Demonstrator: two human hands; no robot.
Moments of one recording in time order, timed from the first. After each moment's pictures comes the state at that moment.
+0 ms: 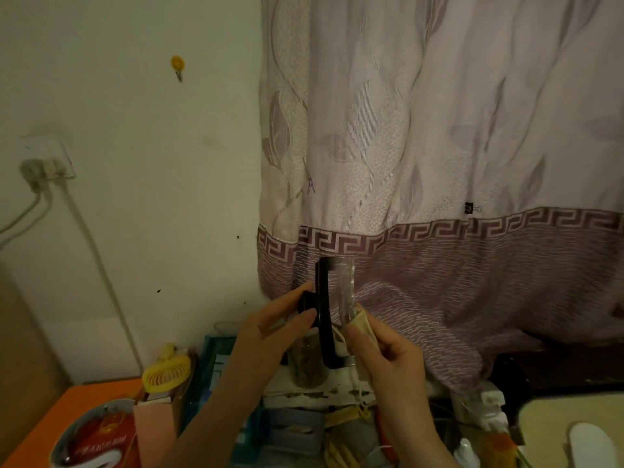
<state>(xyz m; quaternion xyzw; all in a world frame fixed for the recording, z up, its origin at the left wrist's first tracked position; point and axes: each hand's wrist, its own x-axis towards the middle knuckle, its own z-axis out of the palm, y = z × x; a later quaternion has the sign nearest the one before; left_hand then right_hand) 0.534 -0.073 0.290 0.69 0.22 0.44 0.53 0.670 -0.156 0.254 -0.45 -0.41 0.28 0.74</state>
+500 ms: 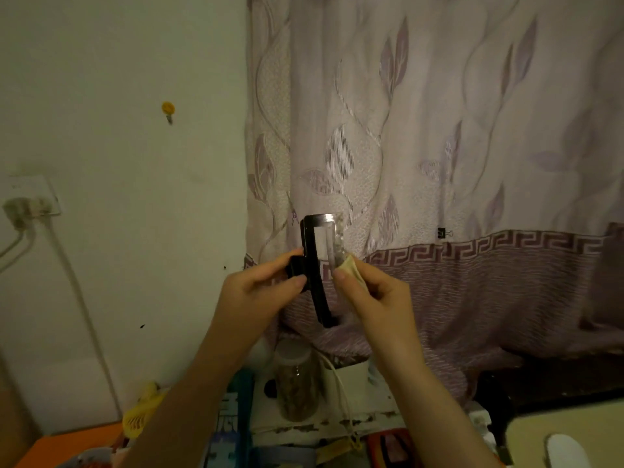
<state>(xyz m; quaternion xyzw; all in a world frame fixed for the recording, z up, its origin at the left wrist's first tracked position) 0.544 -0.063 0.363 0.74 0.14 0.52 0.41 0.686 -0.142 0.340 -0.40 -0.48 0.18 0.76</state>
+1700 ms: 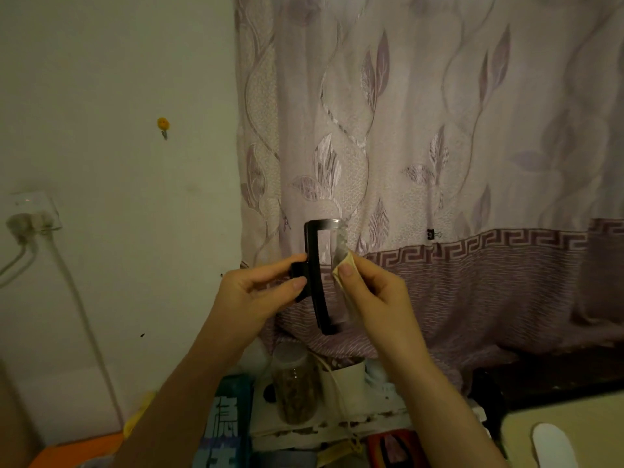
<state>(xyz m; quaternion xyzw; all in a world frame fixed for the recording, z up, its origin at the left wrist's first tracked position) 0.546 -0.084 0.376 0.74 0.11 0.48 0.46 0.694 -0.165 0.350 -0.44 -0.51 0.17 0.73</state>
